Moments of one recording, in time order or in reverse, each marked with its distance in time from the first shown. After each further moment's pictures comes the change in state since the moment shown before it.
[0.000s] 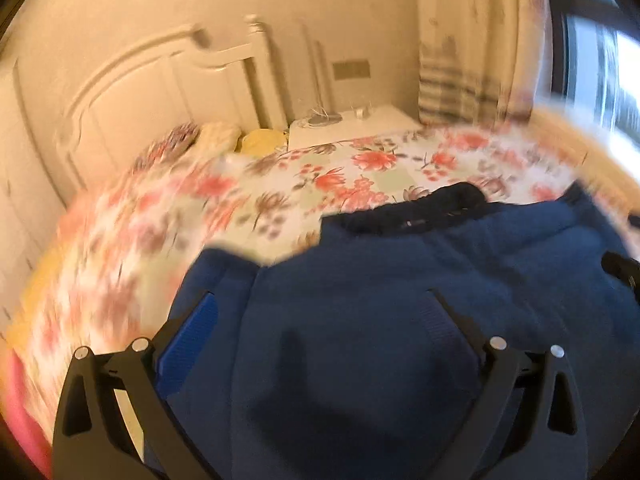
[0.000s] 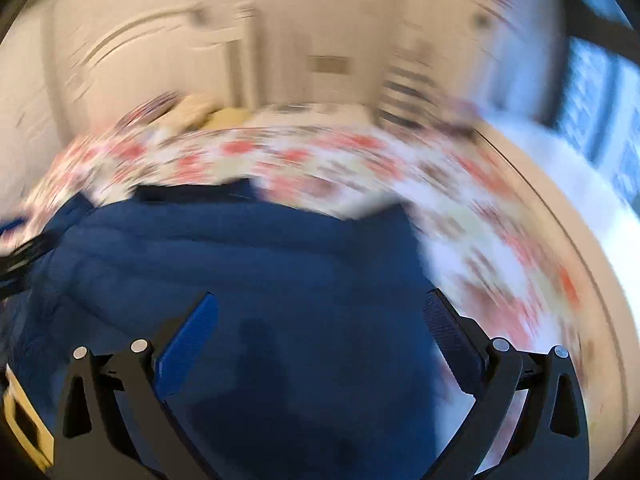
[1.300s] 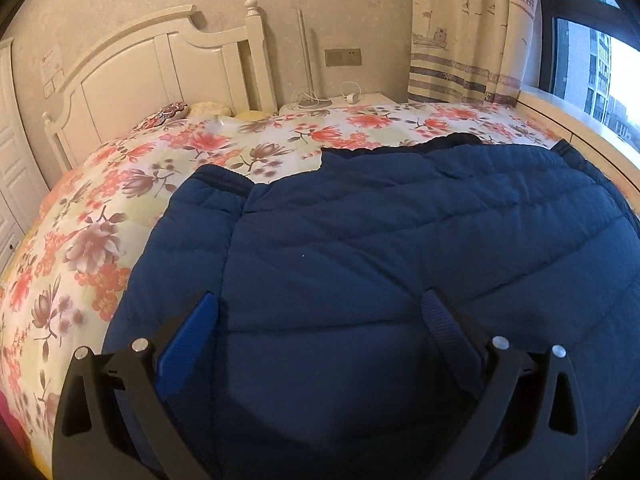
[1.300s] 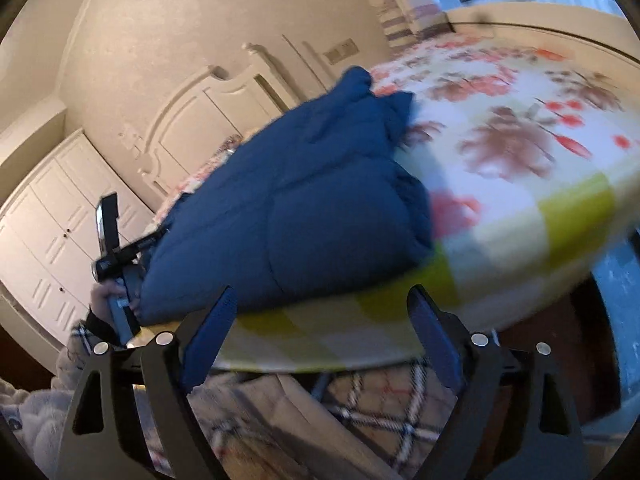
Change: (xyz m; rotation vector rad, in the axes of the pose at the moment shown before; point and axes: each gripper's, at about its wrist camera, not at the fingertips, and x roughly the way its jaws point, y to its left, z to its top) left arm -0.005 0.022 -0.090 -0.067 -0.021 -0.100; right arm -0.086 -0.089 -0.205 0.500 -0.114 0.451
